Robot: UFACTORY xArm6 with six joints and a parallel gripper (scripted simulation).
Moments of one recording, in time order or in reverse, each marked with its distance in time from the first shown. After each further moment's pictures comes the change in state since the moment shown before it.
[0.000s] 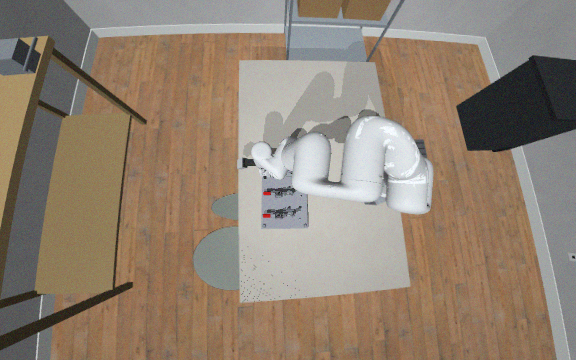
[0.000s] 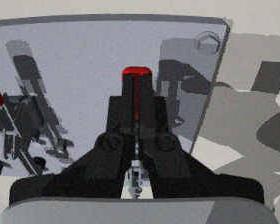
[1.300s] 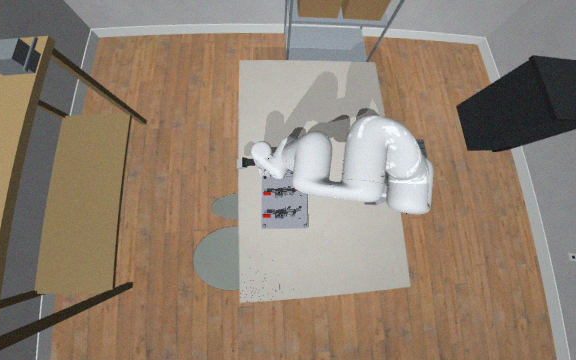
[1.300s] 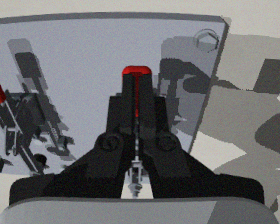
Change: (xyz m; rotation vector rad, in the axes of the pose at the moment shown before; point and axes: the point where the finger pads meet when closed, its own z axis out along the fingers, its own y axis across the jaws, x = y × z) arm 0.000 0.000 -0.004 0.000 0.000 0.000
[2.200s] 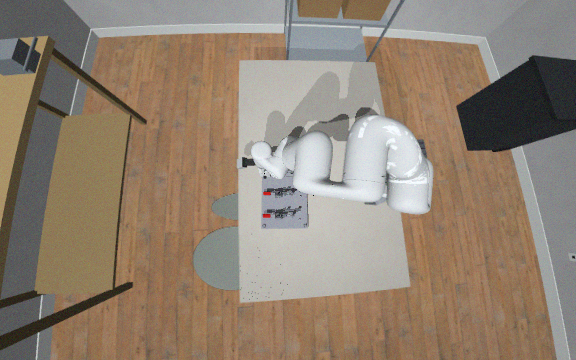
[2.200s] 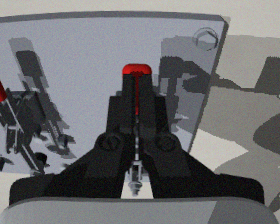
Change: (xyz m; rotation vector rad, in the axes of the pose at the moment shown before) arm 0.000 0.000 -0.002 0.000 0.000 0.000
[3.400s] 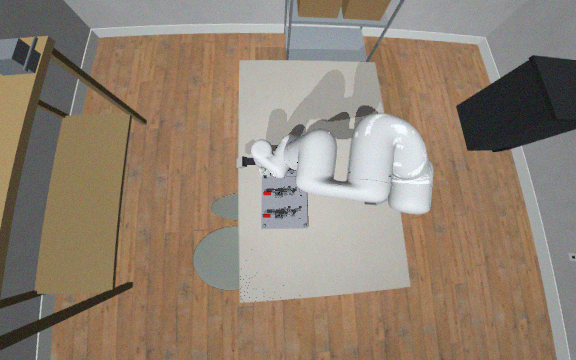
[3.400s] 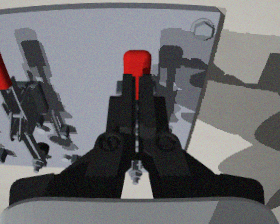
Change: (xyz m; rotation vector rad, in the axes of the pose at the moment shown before) arm -0.002 0.000 -0.013 0.000 0.000 0.000
